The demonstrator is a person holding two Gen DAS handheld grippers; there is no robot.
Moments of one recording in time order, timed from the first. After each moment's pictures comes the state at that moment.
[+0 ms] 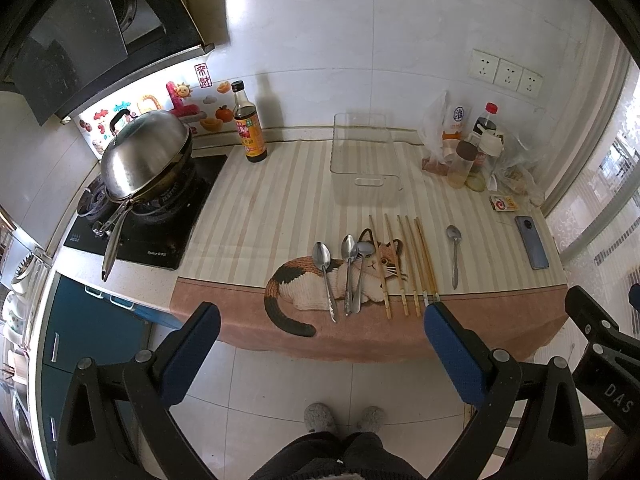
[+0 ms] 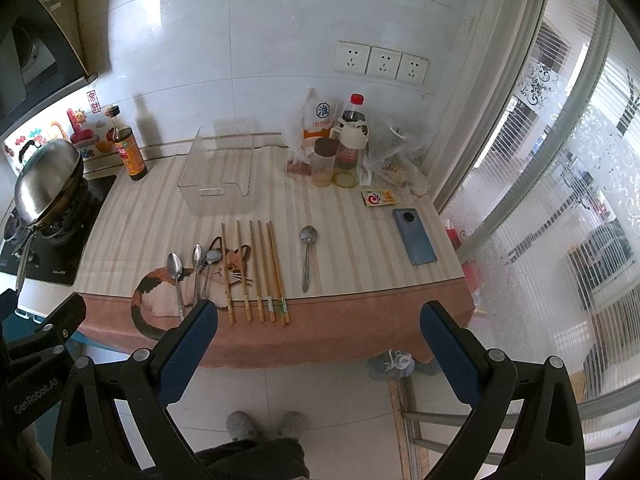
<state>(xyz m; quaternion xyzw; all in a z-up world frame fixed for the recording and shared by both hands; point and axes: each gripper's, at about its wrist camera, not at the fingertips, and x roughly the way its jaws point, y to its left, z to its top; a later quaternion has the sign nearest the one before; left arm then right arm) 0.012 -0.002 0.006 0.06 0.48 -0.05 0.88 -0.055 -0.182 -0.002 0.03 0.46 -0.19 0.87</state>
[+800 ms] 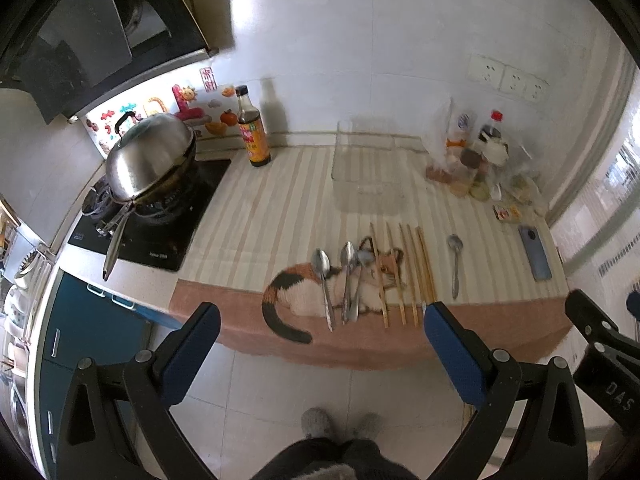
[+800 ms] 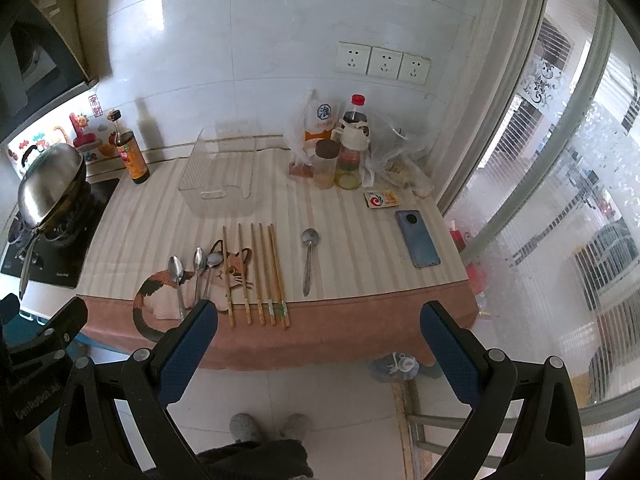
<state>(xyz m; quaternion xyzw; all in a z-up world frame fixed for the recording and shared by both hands) 0.017 -0.008 0.012 0.05 0.46 -0.04 0.88 -0.058 -0.181 -0.001 0.04 0.46 -0.18 0.87</state>
